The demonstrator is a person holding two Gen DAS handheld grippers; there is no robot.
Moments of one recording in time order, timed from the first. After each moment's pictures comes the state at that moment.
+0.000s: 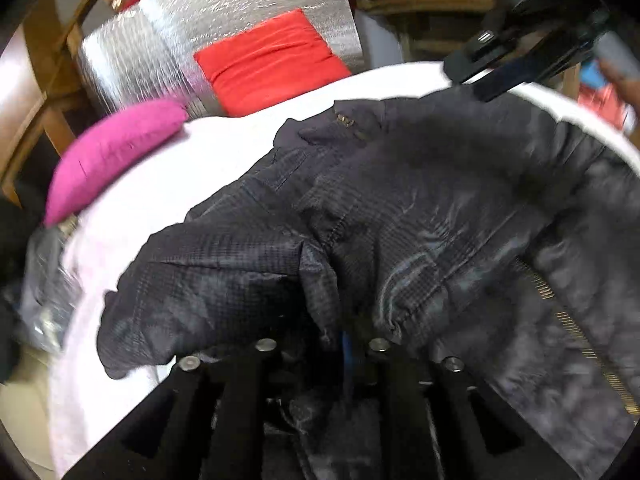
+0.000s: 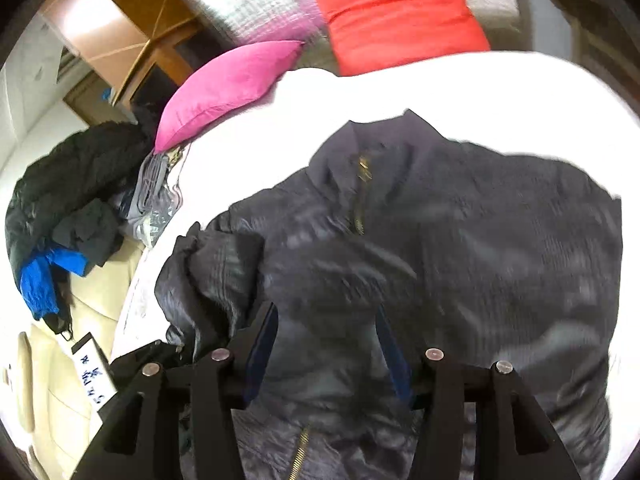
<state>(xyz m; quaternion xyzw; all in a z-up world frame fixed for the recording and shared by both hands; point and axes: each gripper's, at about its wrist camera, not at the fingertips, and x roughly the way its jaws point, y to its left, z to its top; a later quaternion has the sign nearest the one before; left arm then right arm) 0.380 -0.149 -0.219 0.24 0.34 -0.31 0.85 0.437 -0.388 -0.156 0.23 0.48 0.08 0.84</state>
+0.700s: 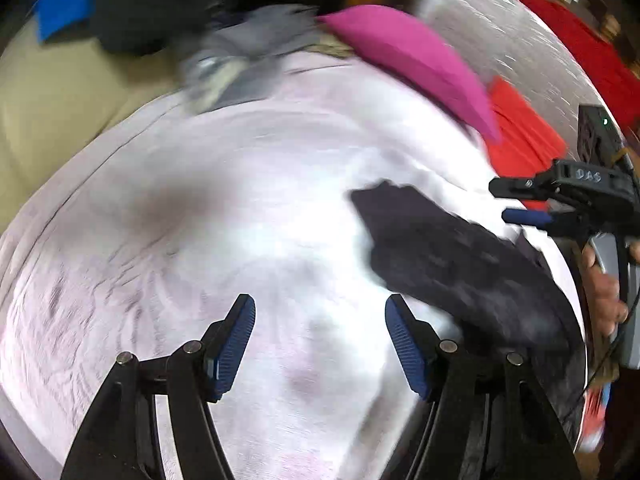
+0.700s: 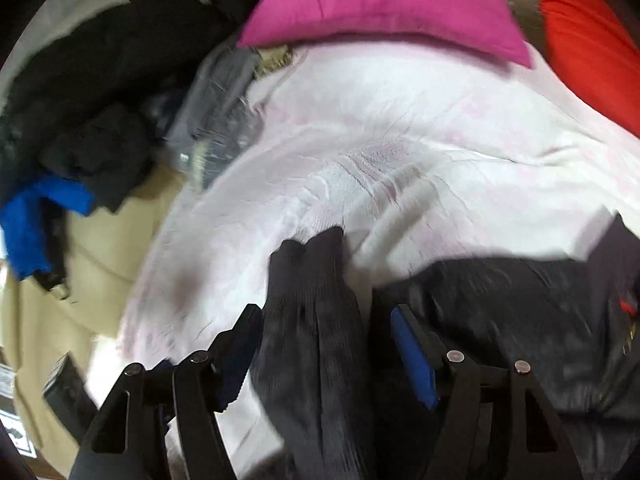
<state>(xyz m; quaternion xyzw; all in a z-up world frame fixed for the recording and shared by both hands) 0.456 0.138 -0.197 -0.19 0.46 -0.03 0.87 0.650 -0.119 -0.156 0.09 0.59 0.19 0.78</state>
